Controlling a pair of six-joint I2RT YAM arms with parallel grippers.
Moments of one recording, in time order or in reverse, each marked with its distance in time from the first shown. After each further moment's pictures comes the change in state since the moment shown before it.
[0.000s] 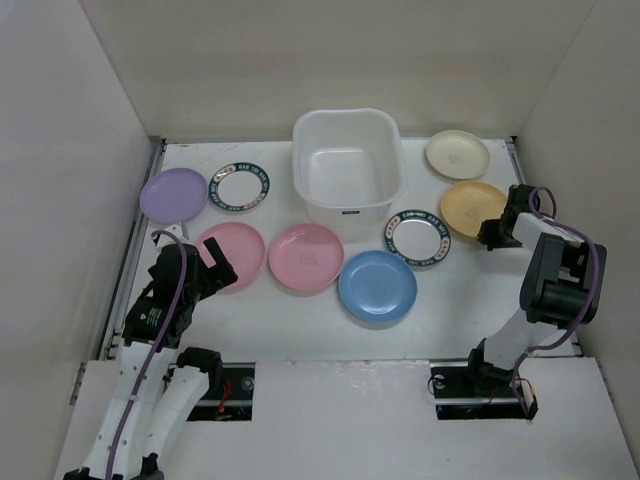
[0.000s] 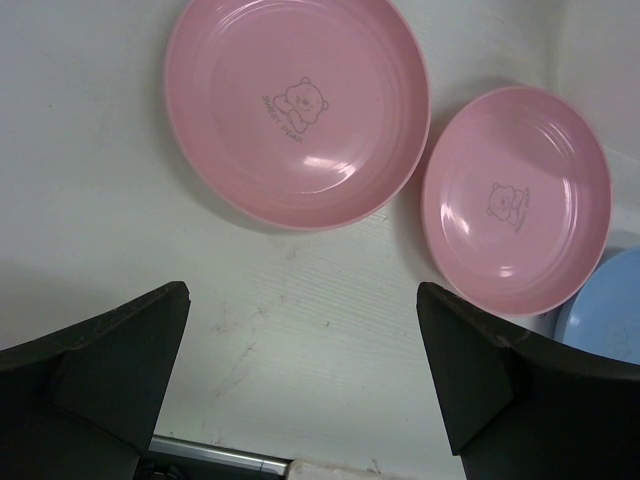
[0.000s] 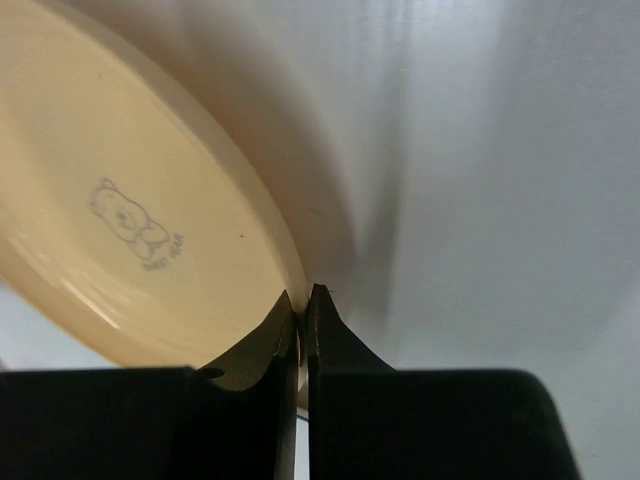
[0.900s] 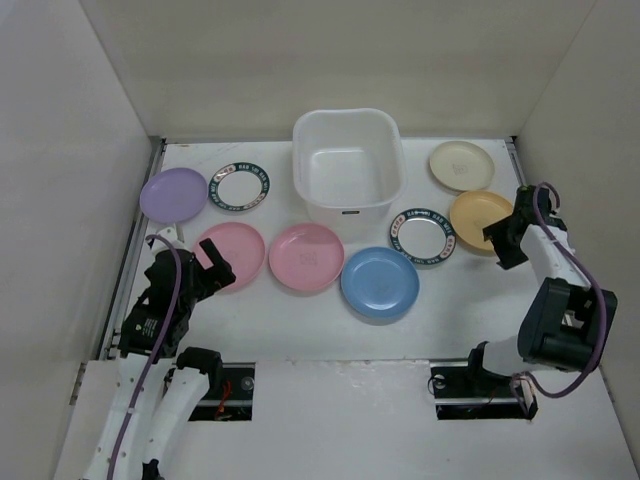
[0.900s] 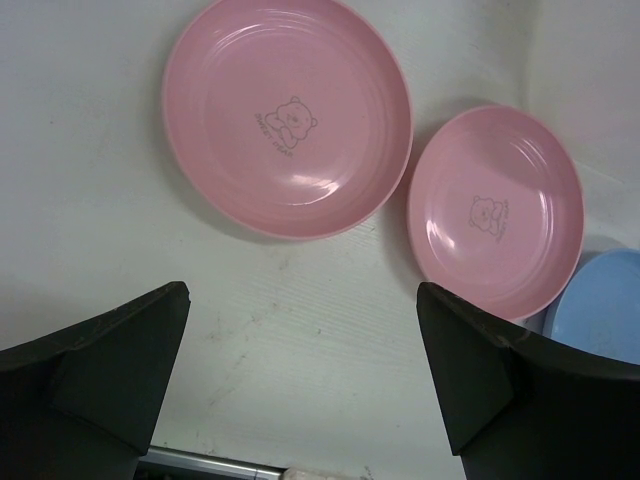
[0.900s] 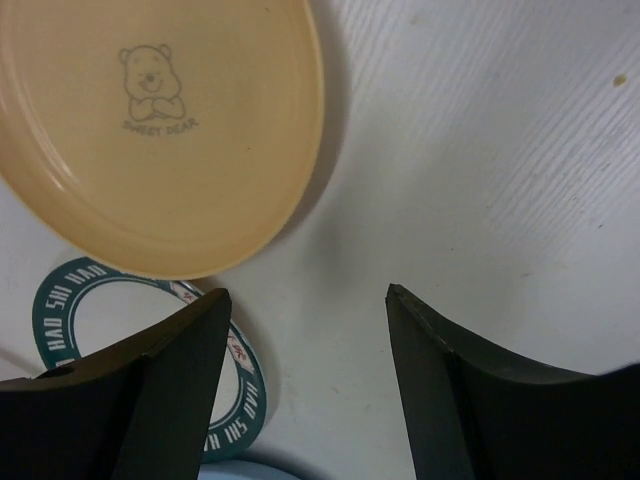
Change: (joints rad) left arm 0.003 -0.058 0.000 0.008 0.001 0.000; right arm 0.007 -0.306 -0.017 -0.223 0.097 -0.428
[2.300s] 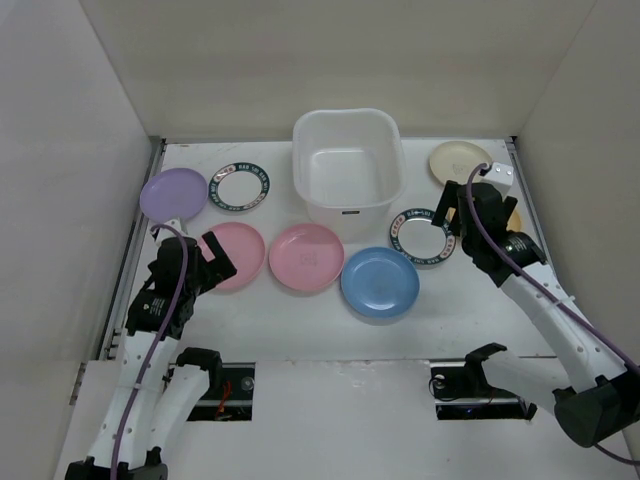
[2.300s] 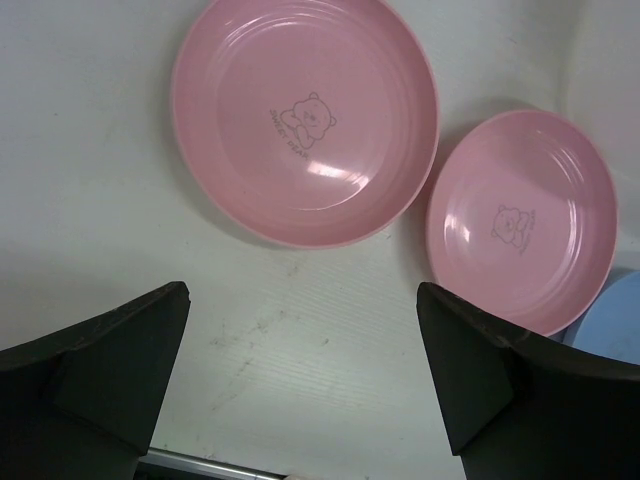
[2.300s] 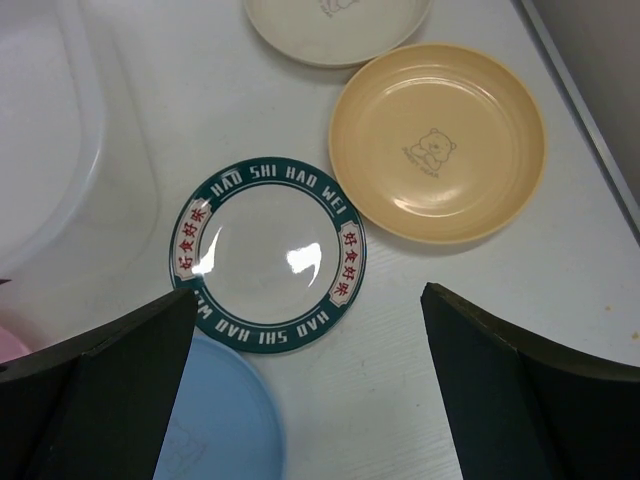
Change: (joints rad) left arm 0.039 0.117 0.004 0.039 0.007 0.000; right arm 0.665 -0.361 0.042 0.085 0.398 -0.438
